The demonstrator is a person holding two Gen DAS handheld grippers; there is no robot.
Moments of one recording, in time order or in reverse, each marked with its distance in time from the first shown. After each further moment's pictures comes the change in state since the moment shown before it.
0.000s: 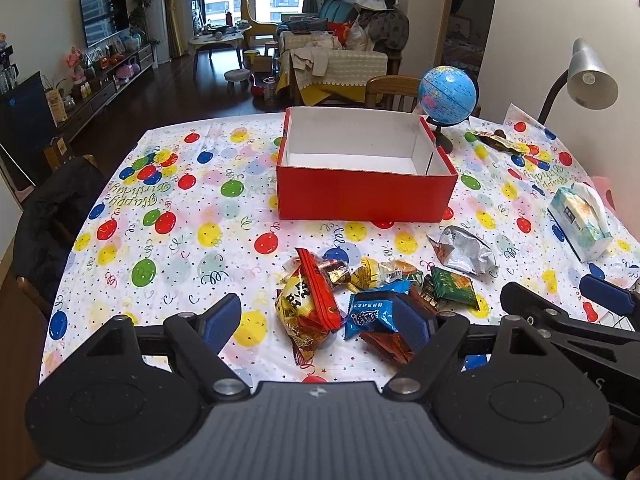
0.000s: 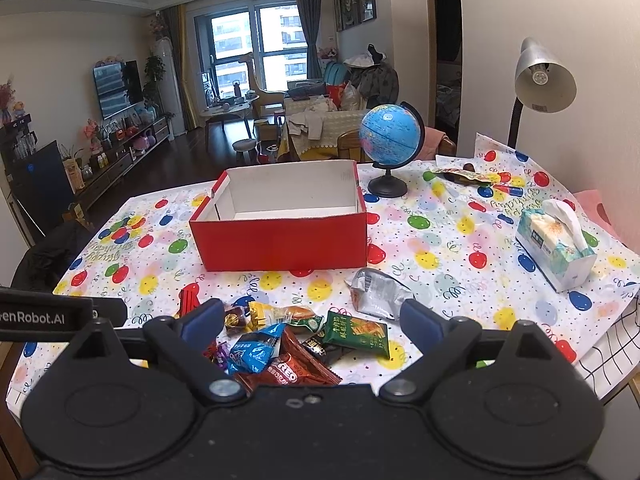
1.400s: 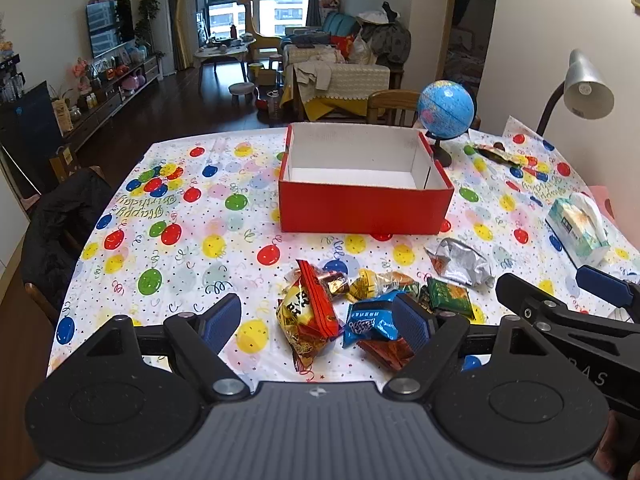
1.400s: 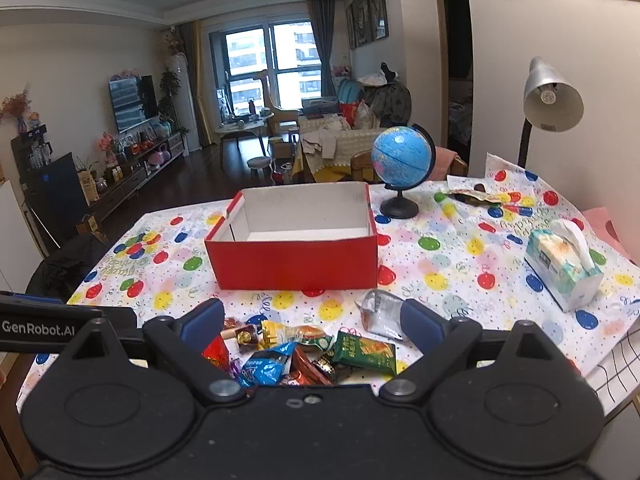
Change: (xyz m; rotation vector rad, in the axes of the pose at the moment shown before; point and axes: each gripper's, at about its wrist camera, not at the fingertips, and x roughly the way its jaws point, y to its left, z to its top) left arm -0.019 -0.006 0.002 -0.009 -0.048 0.019; right arm -0.015 0.000 0.007 -0.028 -0.066 0.051
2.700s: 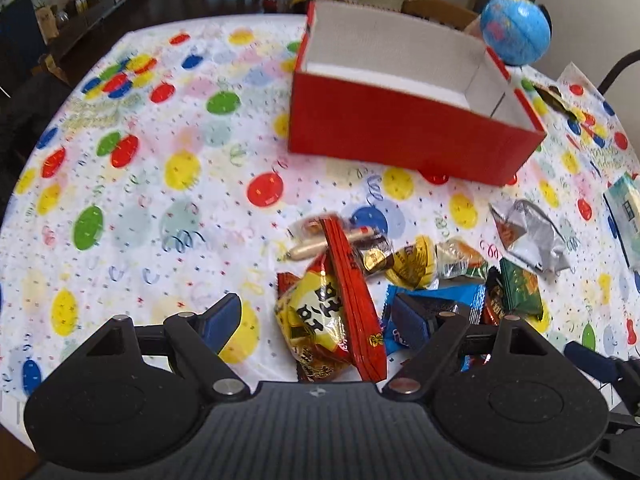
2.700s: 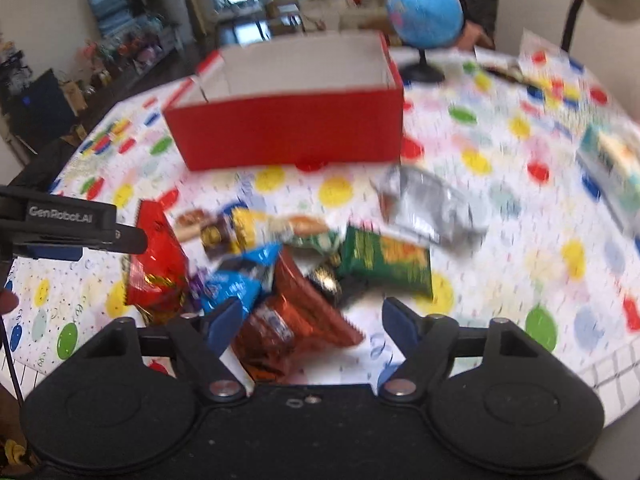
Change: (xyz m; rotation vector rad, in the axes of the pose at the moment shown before) left arm 0.185 0.035 0.005 -0.097 0.317 -0.035; right arm 0.132 -0.011 -0.044 0.038 0.414 0.011
